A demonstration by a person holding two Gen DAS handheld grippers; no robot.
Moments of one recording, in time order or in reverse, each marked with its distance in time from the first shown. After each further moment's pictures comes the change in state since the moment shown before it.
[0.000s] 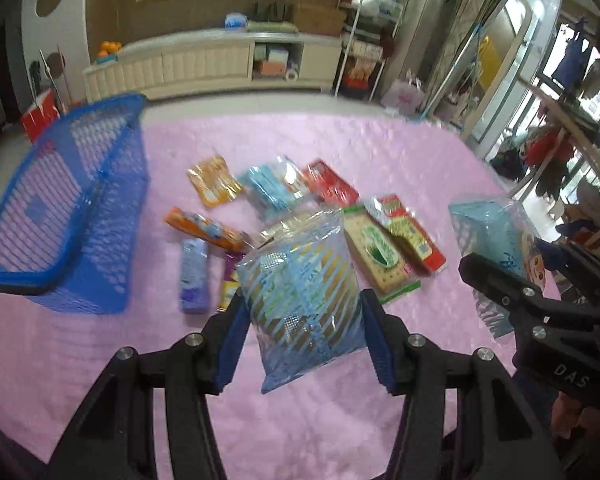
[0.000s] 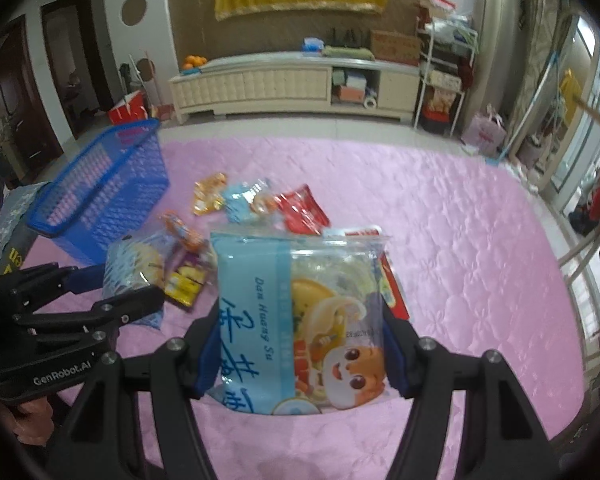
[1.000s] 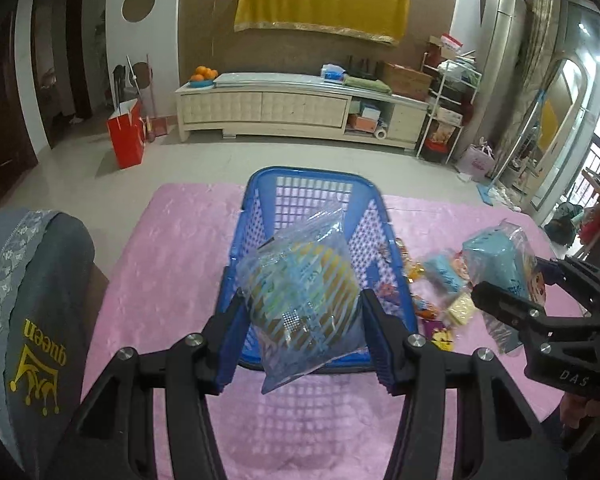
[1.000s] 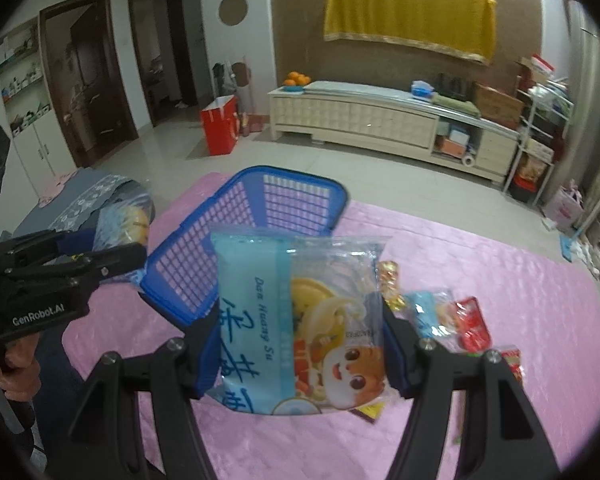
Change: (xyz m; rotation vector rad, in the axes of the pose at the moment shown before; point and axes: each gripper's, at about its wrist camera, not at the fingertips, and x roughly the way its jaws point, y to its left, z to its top) left arm -0.109 0.221 0.032 -0.131 -0.147 0.198; right arm 0.025 0.184 0.091 -0.202 -0.066 0.228
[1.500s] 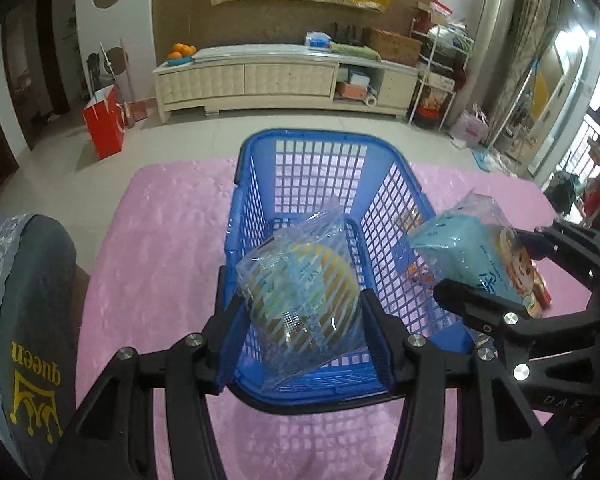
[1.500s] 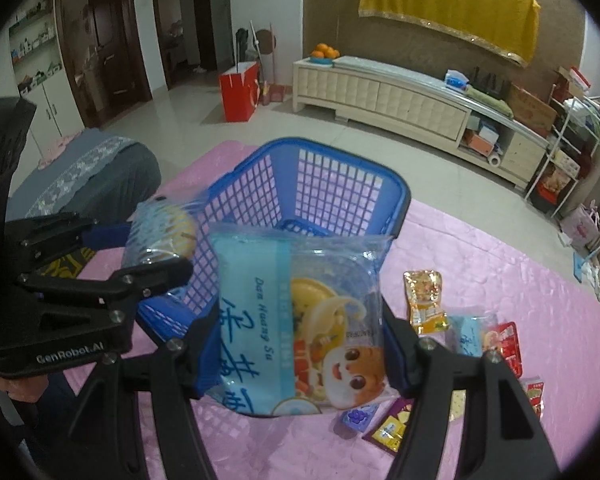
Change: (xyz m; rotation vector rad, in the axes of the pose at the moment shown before) left arm 0.067 0.015 0.000 0.071 0.115 -0.045; right arm 0.065 0.036 0.013 -0.096 0.106 0.018
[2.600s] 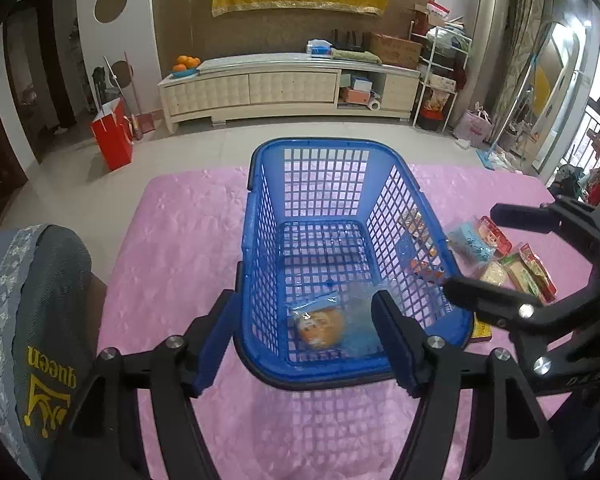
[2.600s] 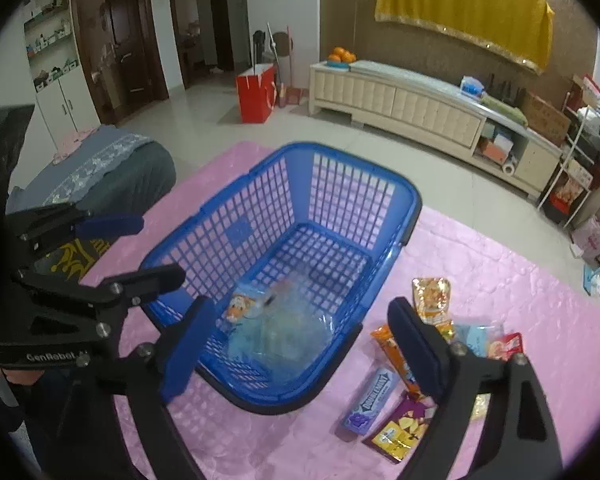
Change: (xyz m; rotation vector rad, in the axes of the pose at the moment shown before) left arm -0.030 -0.006 -0.008 0.027 -0.041 0.043; right arm -0.010 -0.004 0.005 -0.032 -0.026 0.053
